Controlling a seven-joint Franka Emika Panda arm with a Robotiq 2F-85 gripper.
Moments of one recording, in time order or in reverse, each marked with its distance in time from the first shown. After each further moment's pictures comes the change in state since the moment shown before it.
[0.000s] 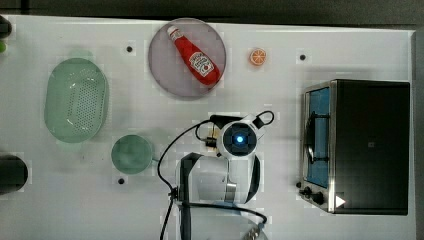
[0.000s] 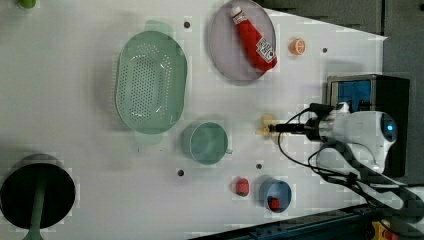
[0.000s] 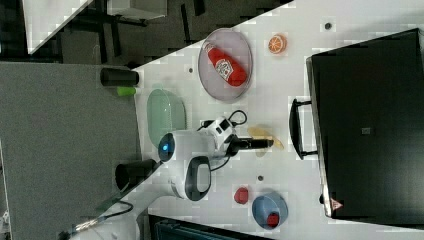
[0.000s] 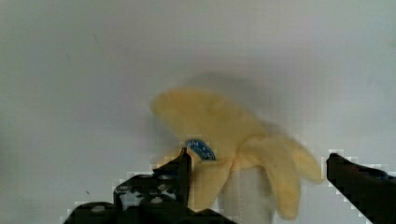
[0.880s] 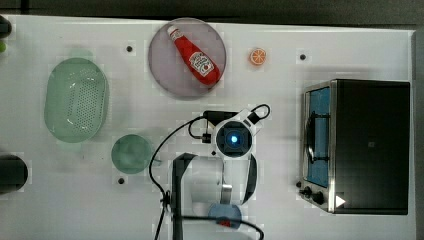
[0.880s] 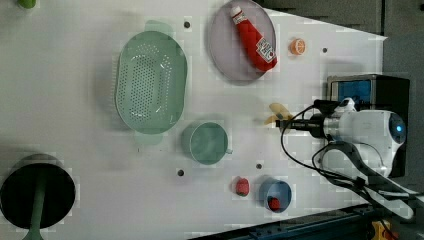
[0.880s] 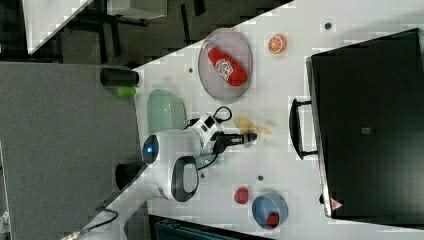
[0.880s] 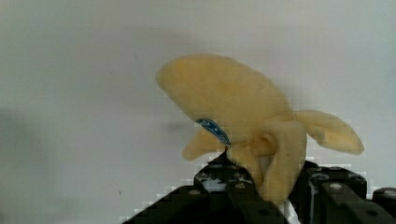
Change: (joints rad) arm 0.018 -0.112 0.010 -0.004 -0.001 -0.045 -0.011
